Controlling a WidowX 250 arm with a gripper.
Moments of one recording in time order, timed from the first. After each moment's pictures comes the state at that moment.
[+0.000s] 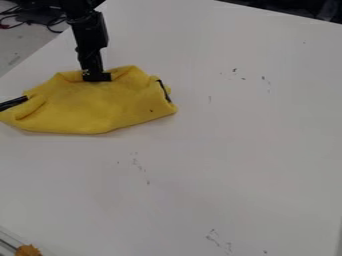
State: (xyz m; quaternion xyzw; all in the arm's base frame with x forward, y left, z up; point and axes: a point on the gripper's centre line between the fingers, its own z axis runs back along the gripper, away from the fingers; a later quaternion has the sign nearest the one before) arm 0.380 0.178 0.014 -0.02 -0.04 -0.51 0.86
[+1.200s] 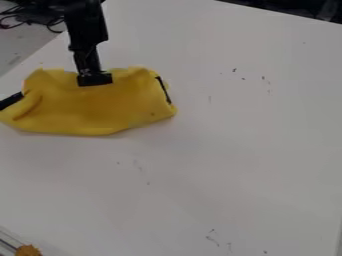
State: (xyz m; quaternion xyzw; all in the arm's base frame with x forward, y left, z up) arm 0.309 0.117 0.073 -0.04 -0.04 -0.44 0.89
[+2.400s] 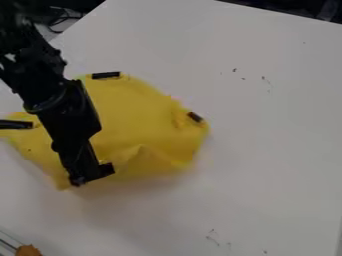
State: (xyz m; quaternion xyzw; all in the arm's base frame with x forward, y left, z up) arm 0.176 0.034 0.058 -0.08 -0.09 -0.38 0.92
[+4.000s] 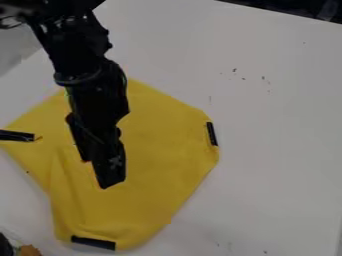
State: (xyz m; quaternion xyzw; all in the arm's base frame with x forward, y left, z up) arm 0.182 0.007 0.083 -0.08 0.03 -0.26 0.96
